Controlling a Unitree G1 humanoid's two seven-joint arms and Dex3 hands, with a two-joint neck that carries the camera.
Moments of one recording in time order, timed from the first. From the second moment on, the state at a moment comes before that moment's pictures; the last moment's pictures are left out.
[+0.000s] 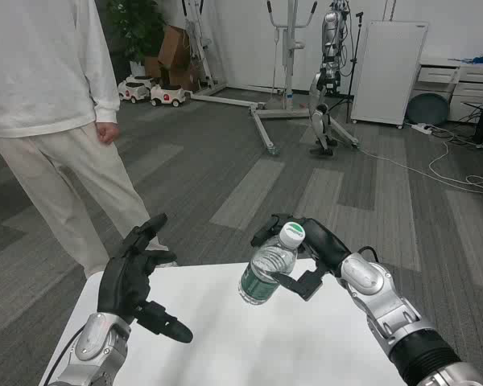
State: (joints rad) left arm -0.47 0.25 -0.72 0.87 -0.89 -0.81 0.02; right arm -0.35 -0.38 0.15 0.41 0.00 -0.26 0.25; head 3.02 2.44
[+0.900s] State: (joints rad) left arm -0.47 0.25 -0.72 0.87 -0.89 -0.81 0.02; right arm -0.35 -0.39 0.13 0.41 0.00 -0.26 0.26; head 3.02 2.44
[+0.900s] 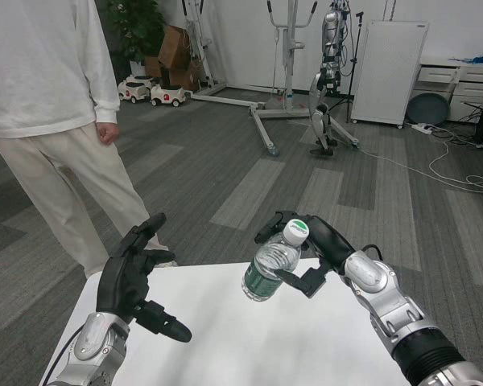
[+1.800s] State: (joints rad) left arm -0.47 0.26 -0.72 0.87 -0.89 -0.81 0.02; right arm -0.24 -0.48 0.02 0.32 0.00 -0.25 0.30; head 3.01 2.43
